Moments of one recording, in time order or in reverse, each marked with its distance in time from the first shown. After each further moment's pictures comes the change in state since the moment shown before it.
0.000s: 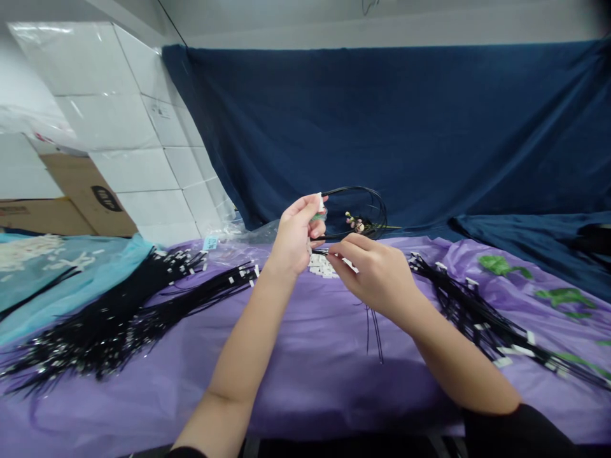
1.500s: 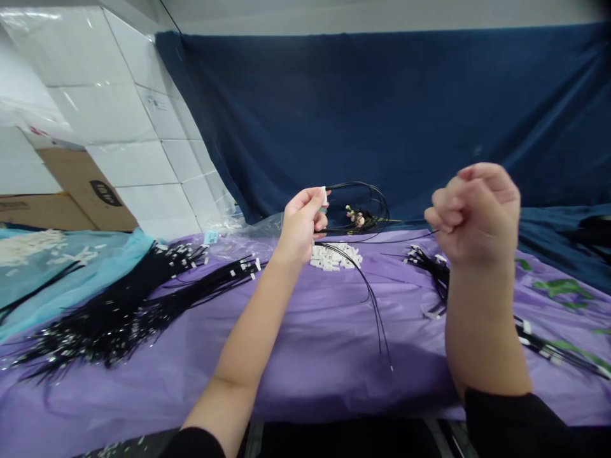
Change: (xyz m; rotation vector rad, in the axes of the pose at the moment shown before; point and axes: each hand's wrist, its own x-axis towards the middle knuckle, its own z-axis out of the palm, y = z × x) left_hand 0.007 -0.012 -0.002 0.053 -0.008 0.065; right_hand 0.009 0.074 -0.053 1.228 0.550 0.296
